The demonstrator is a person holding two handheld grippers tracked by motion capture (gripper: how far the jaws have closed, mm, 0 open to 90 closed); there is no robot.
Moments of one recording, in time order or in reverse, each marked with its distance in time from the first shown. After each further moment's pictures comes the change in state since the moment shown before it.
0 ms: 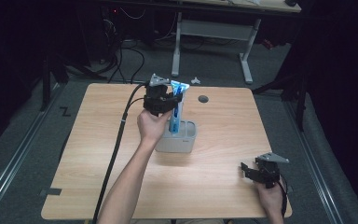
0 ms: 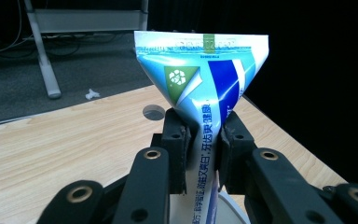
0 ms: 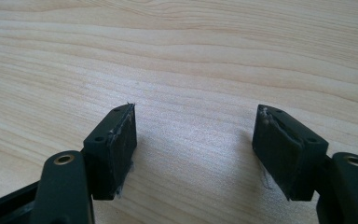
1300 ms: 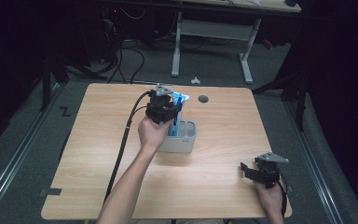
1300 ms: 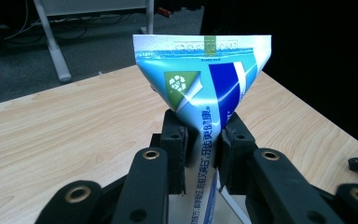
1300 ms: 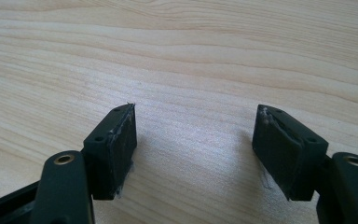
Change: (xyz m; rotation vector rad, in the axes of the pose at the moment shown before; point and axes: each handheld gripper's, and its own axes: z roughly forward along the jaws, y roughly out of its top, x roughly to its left) left arm -0.002 -0.025 0.012 0.085 0.045 0.051; right arm 0.001 0.000 0.000 0.000 0.005 -0.004
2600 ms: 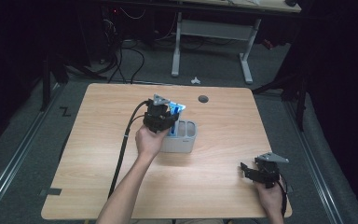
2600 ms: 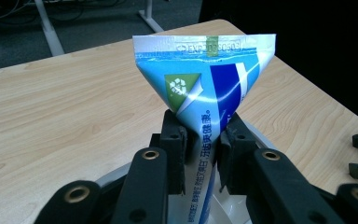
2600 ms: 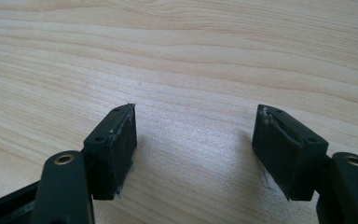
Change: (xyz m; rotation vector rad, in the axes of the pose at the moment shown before) left arm 0.004 -0.029 0.003 0.050 -0.006 -0.015; right arm 0.000 0.000 0.000 0.001 0.001 0.002
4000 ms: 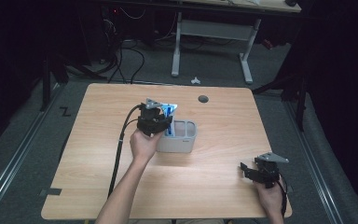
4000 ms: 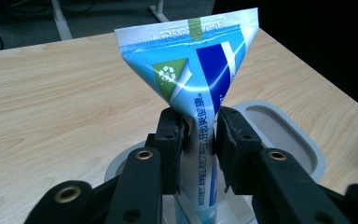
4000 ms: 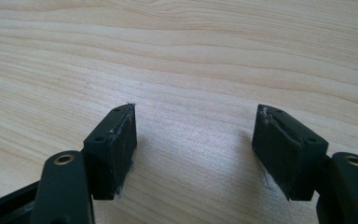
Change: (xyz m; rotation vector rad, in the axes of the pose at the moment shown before) left arm 0.016 -0.017 -0.004 0.006 0.030 -0.048; right arm 0.000 0.000 0.000 0.000 0.002 -0.002
